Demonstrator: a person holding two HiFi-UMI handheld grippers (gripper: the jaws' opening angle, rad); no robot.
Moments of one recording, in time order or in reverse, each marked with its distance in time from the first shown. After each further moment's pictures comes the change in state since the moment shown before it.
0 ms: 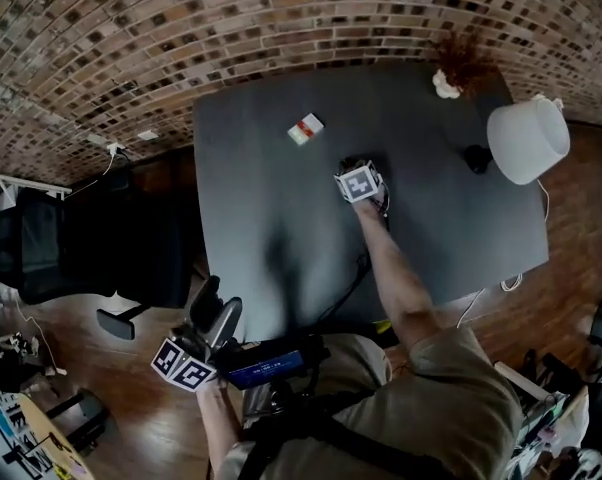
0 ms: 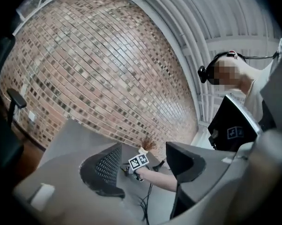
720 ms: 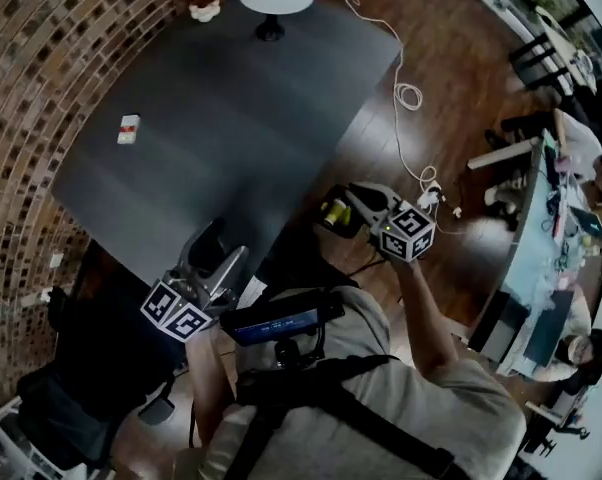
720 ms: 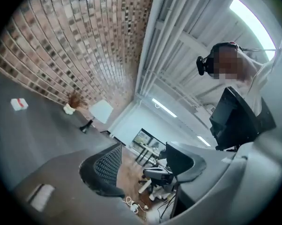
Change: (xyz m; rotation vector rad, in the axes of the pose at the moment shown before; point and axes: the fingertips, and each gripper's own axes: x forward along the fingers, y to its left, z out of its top) left arm 0.015 -0.145 -0.117 -0.006 0.484 -0.870; right arm -0.459 0.158 -0.268 0.527 -0.500 -0.319
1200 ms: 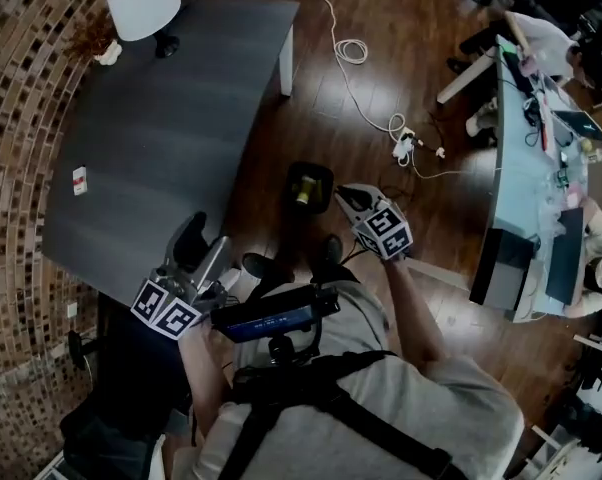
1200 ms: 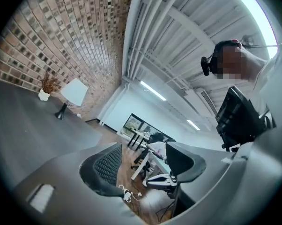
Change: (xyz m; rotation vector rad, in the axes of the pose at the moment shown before) left arm 0.118 -0.117 -0.086 0.077 0.198 -0.109; right arm -0.164 -0.073 -0.143 0.028 0.094 -0.267
